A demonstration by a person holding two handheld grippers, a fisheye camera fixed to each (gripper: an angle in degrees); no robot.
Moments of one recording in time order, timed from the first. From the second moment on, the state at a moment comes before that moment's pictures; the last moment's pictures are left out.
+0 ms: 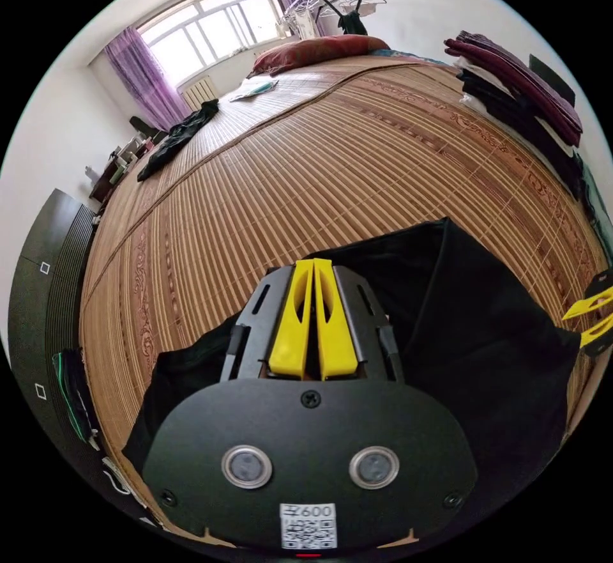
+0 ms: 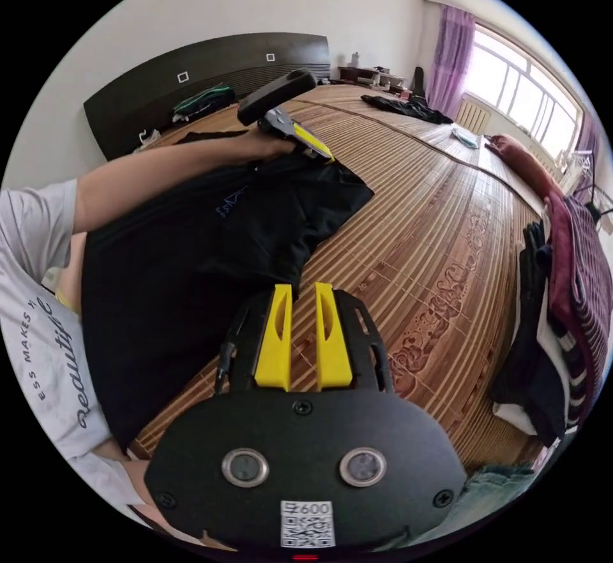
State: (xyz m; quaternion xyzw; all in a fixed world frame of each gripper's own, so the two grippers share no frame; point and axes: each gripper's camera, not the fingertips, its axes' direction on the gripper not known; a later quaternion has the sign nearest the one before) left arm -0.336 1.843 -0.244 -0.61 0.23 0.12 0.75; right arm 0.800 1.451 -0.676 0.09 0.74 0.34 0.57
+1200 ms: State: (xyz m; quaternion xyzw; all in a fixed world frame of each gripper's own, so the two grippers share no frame) left arm -0.557 1.702 -0.423 -0.60 0.52 -0.11 0.61; right arm 0.823 1.429 -0.709 0.09 0.75 0.35 0.56
